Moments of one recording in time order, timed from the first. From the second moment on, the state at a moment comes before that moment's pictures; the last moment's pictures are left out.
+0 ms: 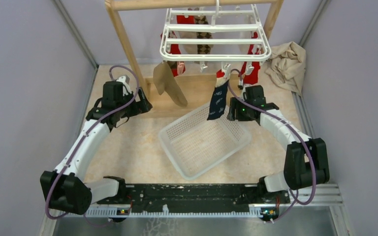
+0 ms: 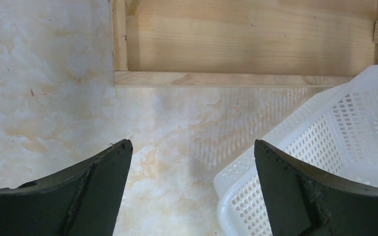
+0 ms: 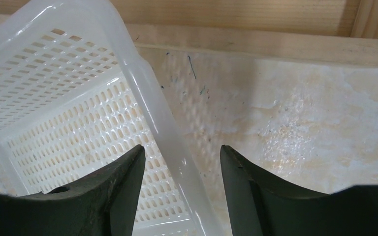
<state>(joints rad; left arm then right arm) -0.21 1.19 1.02 -0.50 0.08 -0.40 0.21 1.40 0.93 -0.41 -0.19 0.20</state>
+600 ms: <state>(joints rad) -0.22 1.17 1.01 -0.50 0.11 -0.41 0.30 1.27 0.82 -0.40 -0.14 0.37</state>
